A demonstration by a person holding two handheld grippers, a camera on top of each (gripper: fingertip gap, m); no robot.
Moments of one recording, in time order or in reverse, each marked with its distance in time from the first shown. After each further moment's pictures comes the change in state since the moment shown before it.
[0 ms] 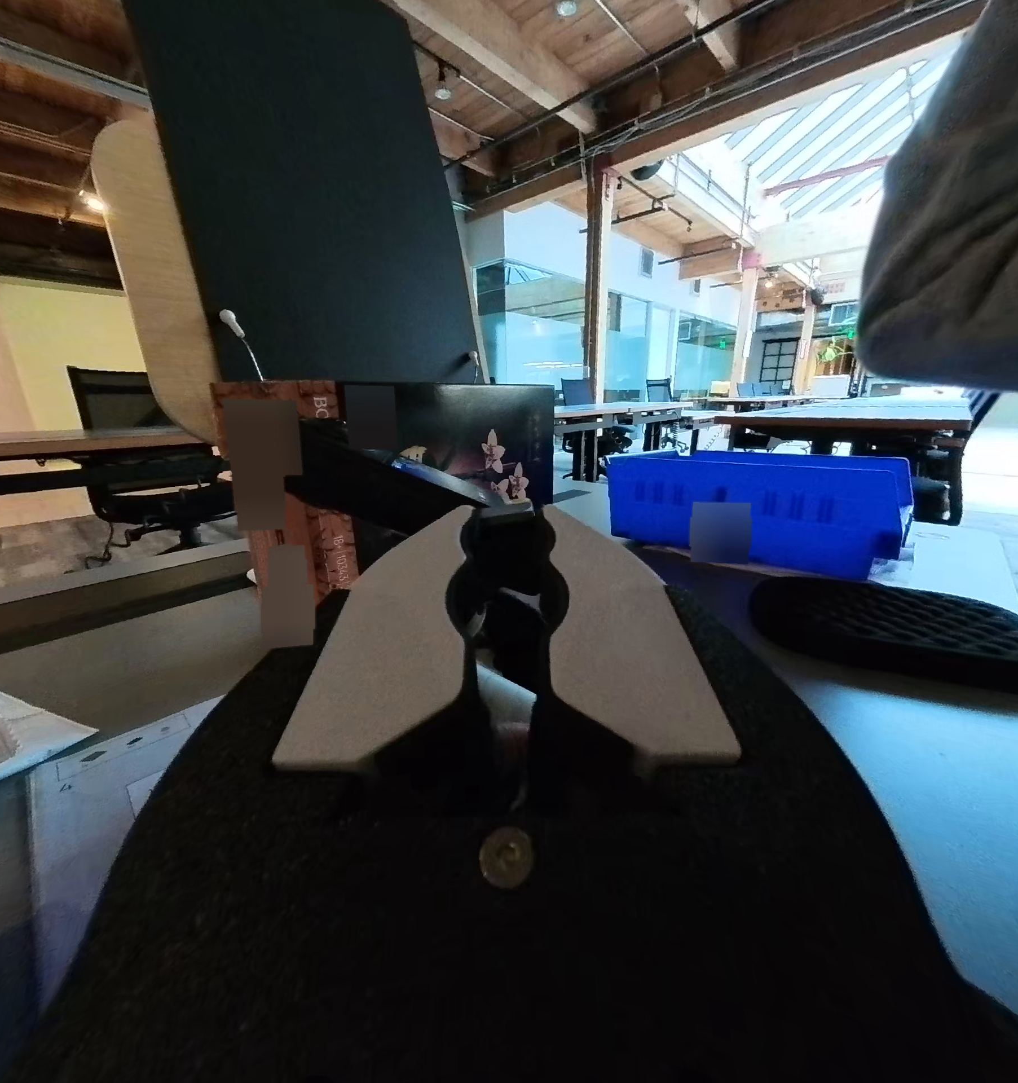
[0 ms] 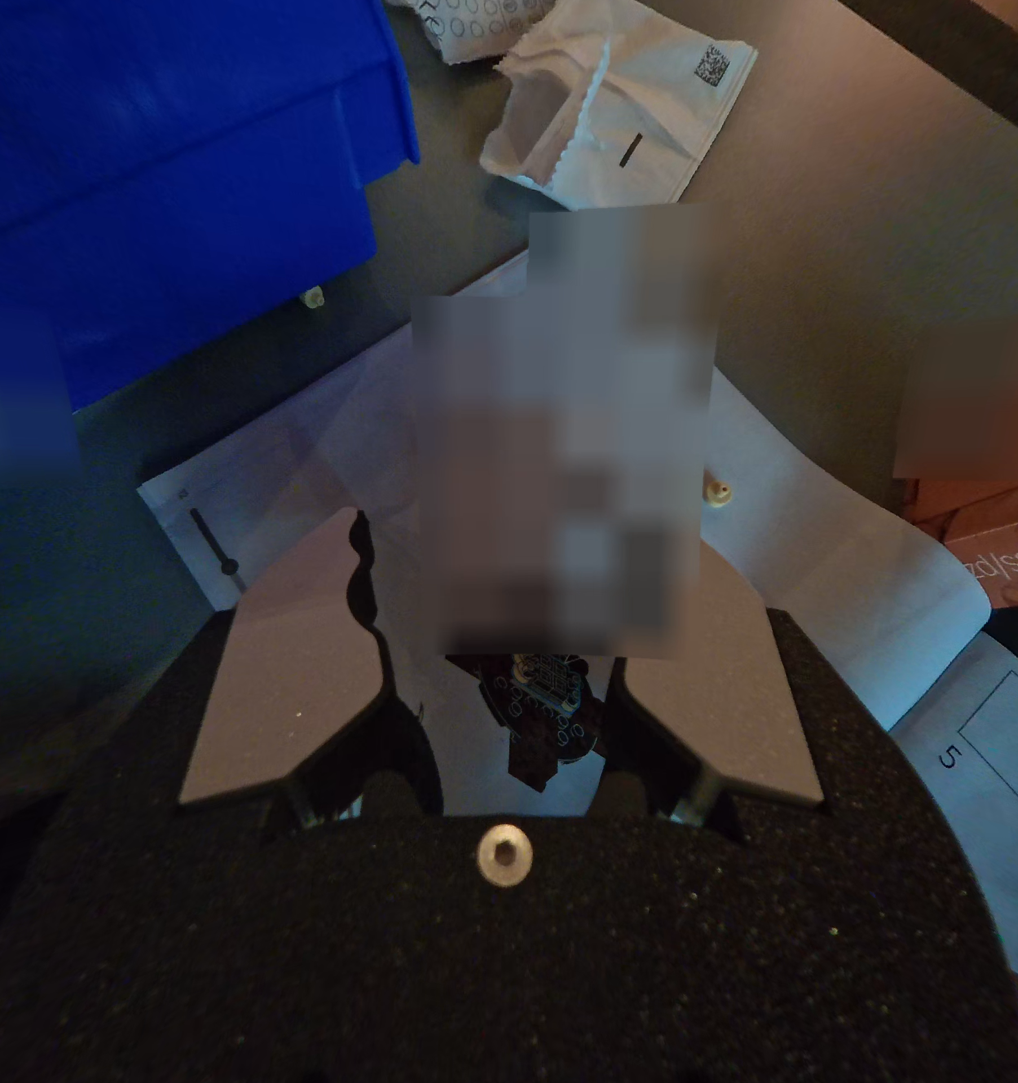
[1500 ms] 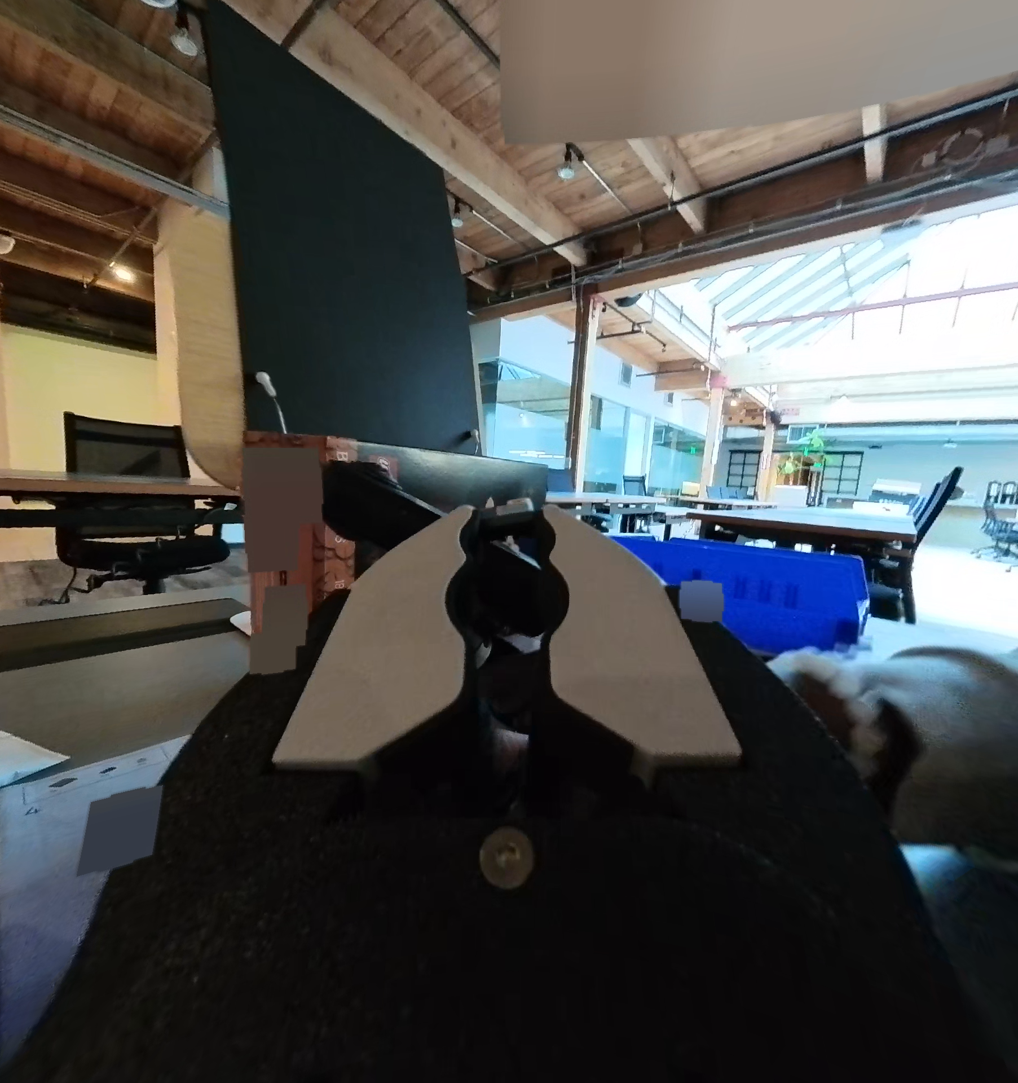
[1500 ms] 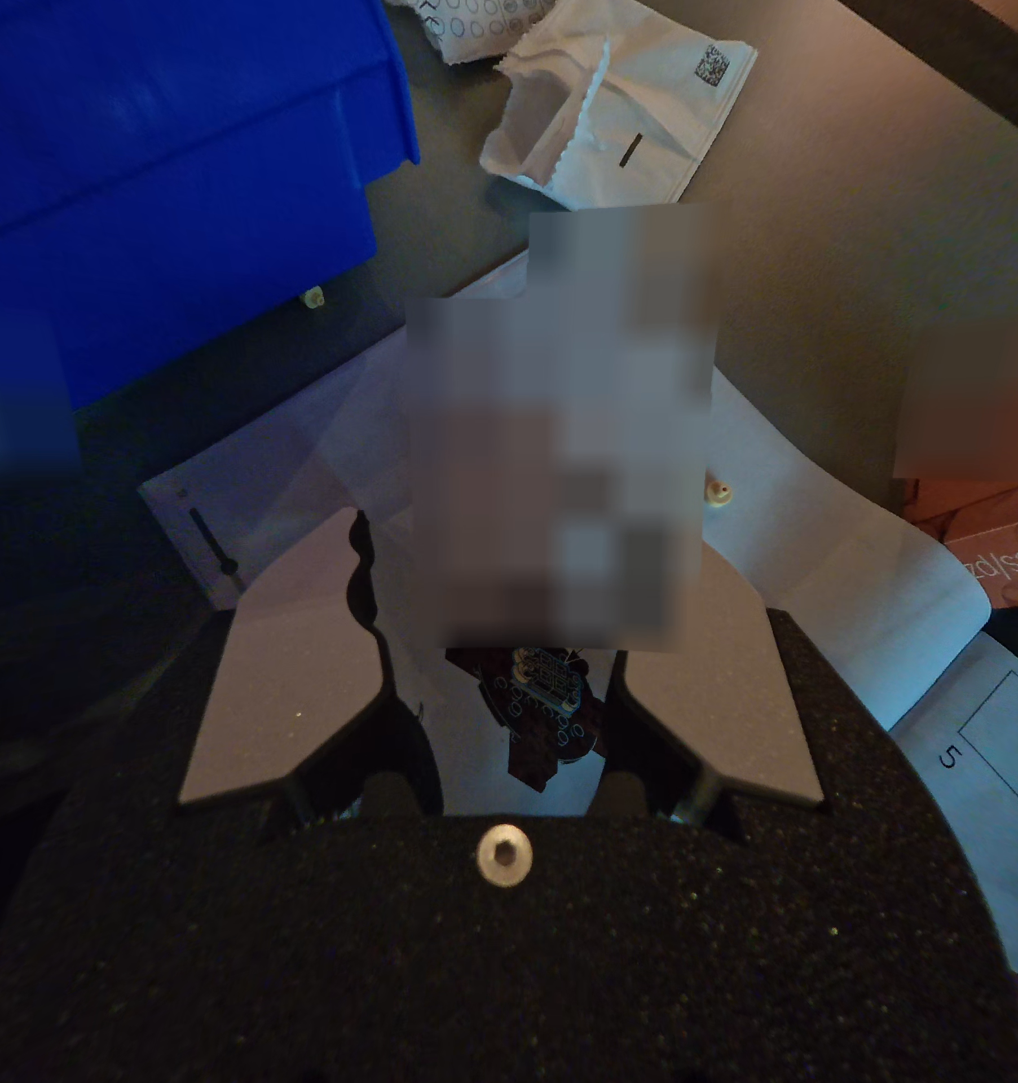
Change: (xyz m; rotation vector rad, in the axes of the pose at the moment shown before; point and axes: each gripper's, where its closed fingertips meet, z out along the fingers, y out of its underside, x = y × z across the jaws) left arm -0.009 -0.021 -0.016 0.176 0.004 -0.094; right arm -0.001 0.000 0.000 0.000 0.000 0.000
